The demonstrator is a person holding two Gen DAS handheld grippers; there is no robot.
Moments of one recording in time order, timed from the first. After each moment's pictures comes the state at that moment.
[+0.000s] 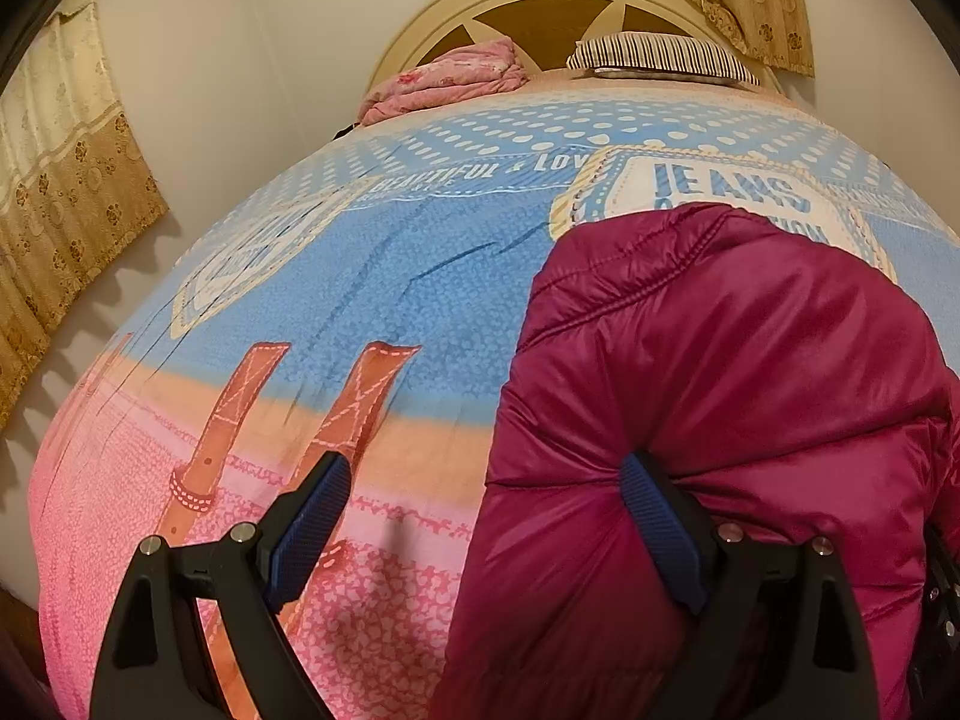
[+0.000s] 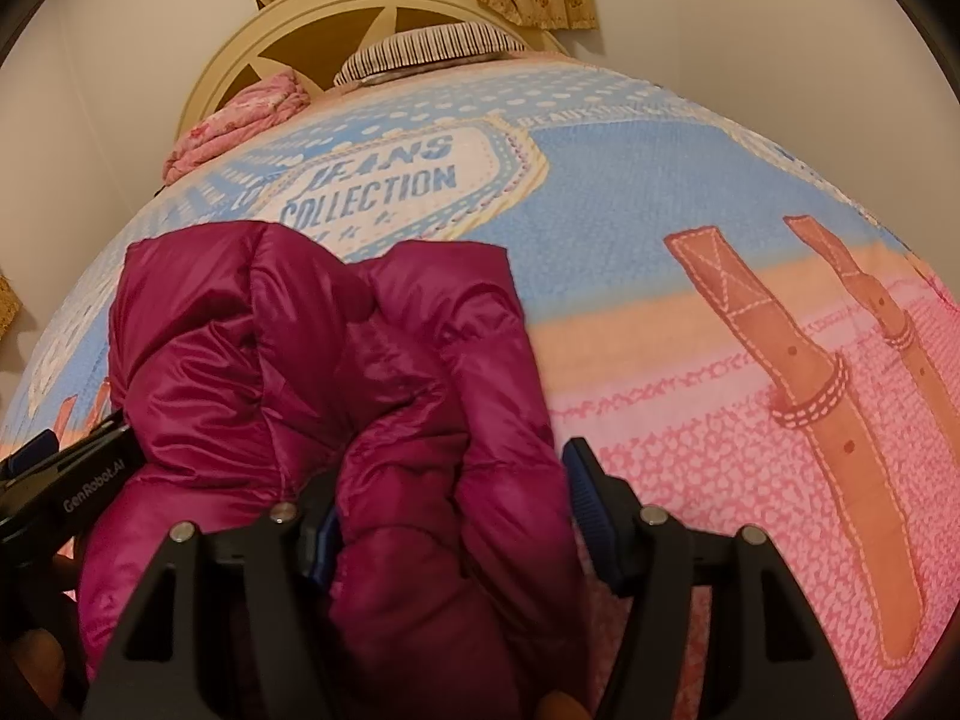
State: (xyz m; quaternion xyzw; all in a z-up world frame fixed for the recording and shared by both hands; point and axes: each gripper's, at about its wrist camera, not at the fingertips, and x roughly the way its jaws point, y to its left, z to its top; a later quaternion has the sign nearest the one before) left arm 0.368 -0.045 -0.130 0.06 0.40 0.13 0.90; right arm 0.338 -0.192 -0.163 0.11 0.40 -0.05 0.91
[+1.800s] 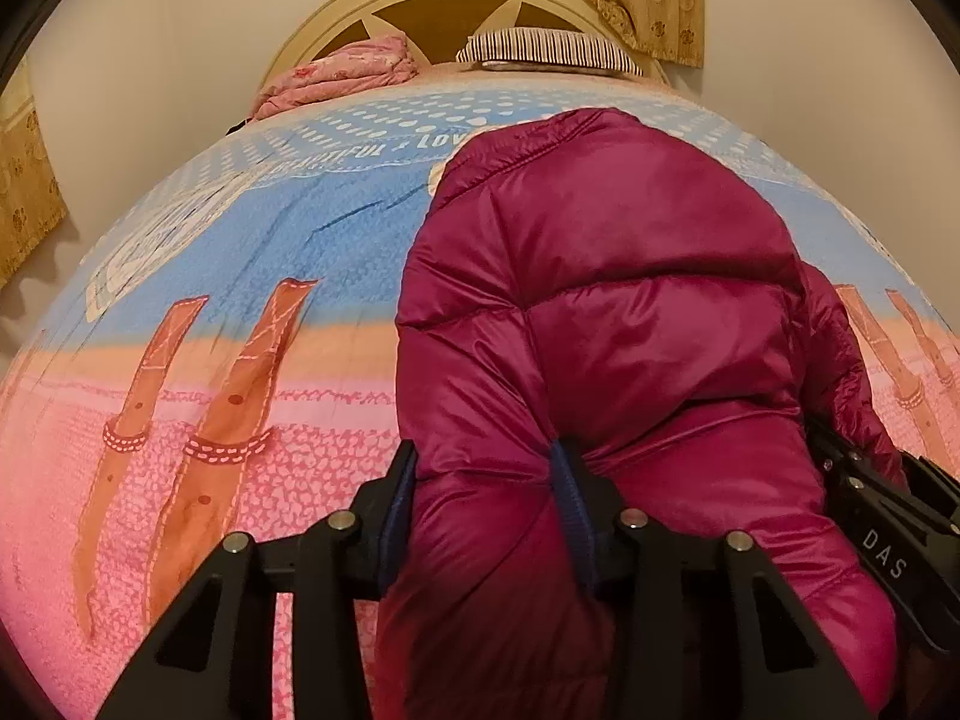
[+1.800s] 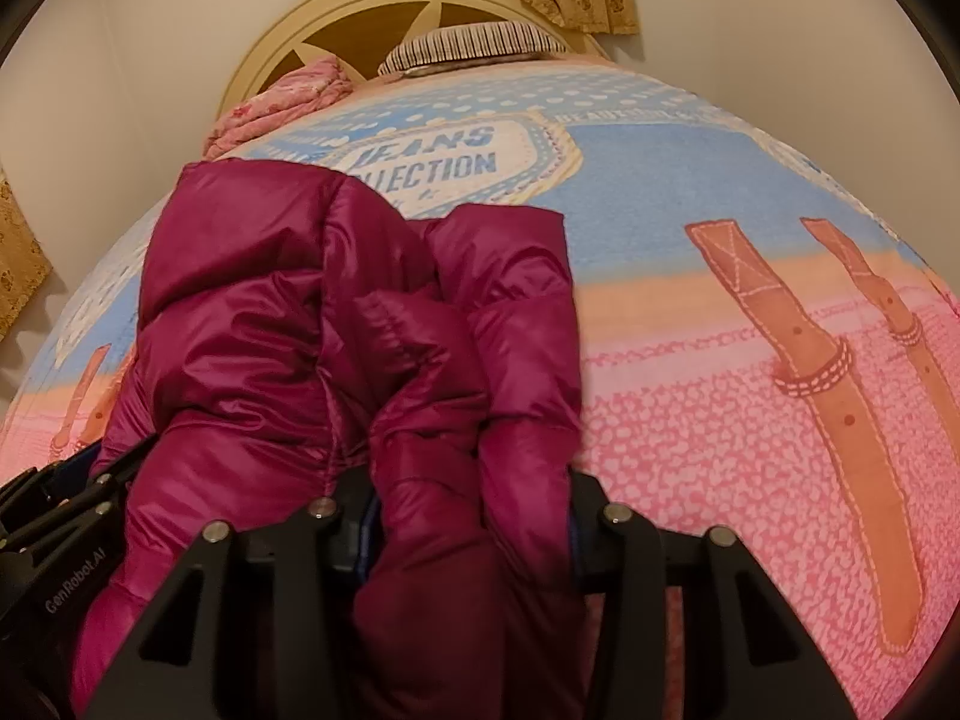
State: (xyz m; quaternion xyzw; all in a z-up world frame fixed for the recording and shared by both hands) left arm 0.300 -0.053 -0.131 0.03 0.42 -0.02 0.91; right arm 0.312 -0.184 -0.163 0.09 0.40 0.00 0.91
